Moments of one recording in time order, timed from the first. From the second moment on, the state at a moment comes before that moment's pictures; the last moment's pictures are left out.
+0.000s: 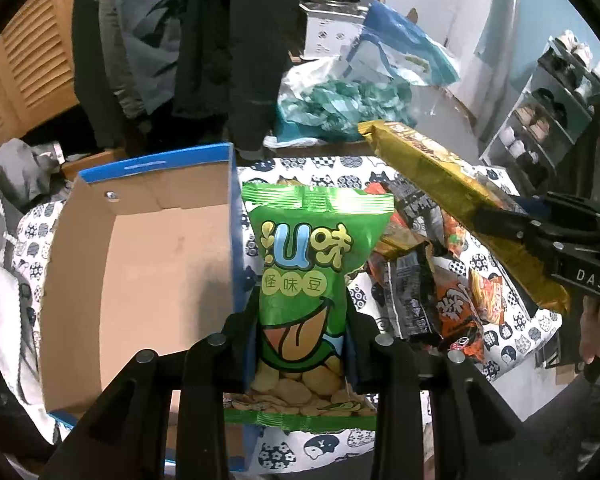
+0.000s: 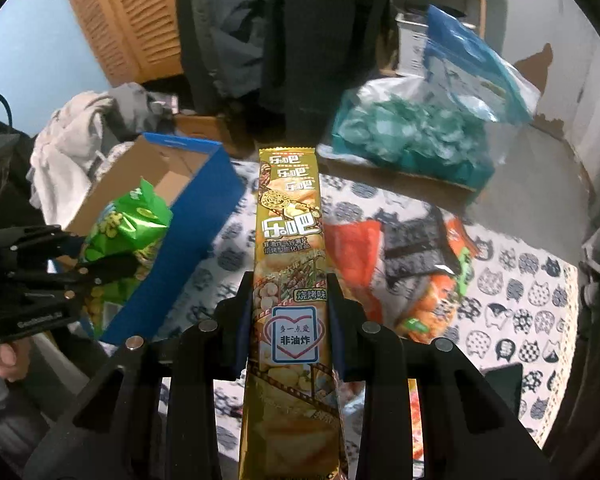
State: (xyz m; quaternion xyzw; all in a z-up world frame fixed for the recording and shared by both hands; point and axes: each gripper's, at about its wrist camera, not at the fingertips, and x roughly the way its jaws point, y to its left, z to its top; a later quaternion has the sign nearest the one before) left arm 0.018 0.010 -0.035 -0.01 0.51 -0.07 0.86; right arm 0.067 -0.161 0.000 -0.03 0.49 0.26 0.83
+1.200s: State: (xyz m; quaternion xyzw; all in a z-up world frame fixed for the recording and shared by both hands) left arm -0.003 0.165 -0.071 -0.10 0.52 0.05 0.85; right arm 0.082 0.033 -0.027 -0.06 0.53 0.35 0.77
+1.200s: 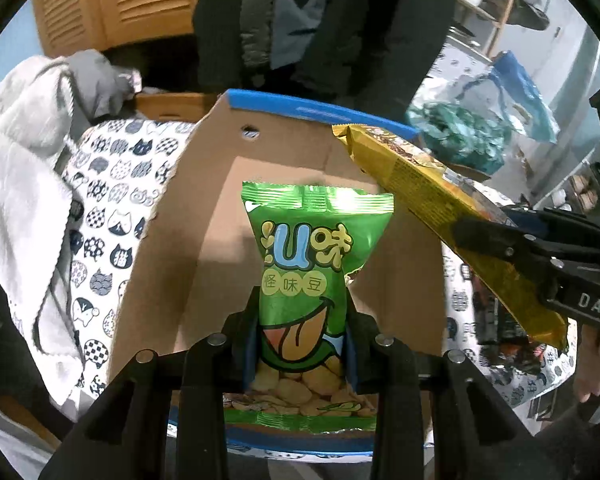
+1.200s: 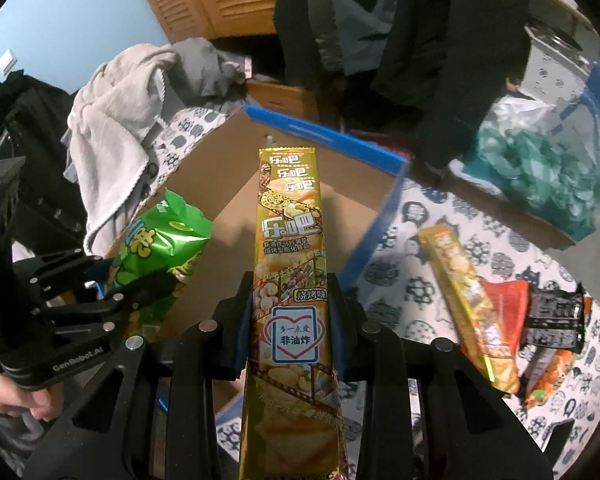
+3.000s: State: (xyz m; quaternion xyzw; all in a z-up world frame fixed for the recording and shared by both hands) left arm 0.000 0.082 -0.062 -0.07 0.54 -0.03 0.84; right arm 0.066 -0.070 -0.009 -0.06 0.53 0.26 0.80
